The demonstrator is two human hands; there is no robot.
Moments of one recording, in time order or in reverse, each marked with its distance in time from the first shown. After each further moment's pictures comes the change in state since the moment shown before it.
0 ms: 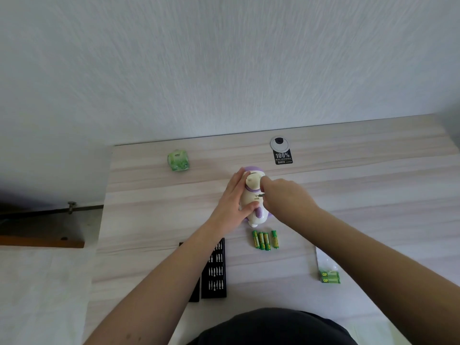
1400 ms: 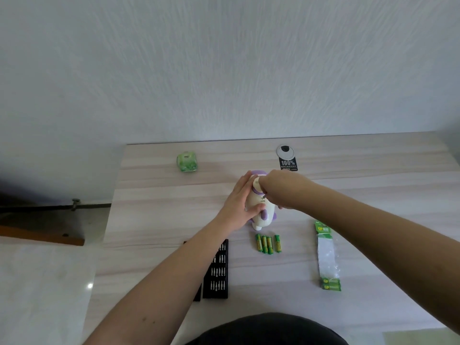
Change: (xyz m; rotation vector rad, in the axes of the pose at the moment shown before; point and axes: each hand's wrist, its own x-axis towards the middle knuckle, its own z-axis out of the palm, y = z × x) left_hand 0.003 -0.005 0.000 0.038 0.005 -0.011; right_hand 0.019 -0.020 -0.044 -0.252 -0.285 -0.080
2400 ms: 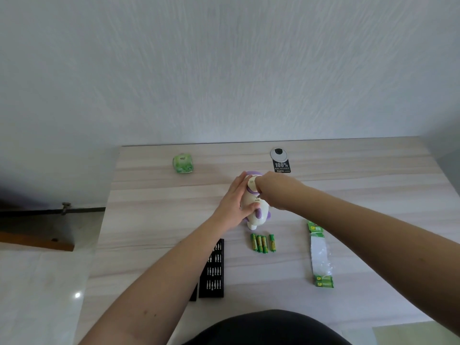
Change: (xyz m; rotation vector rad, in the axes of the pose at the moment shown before) left_hand -0.004 0.003 -0.004 -0.040 -0.005 -0.017; right_hand 0.004 0.004 0.022 0.218 0.151 -0.028
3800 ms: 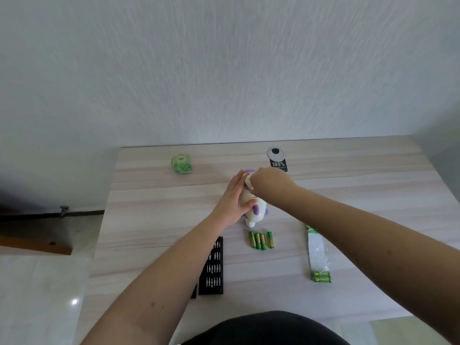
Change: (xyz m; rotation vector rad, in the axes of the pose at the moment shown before) left_hand -0.006 0.008 0.001 -0.121 -0.007 0.047; right_hand -0.004 -0.026 -0.013 -0.196 -0.071 0.080
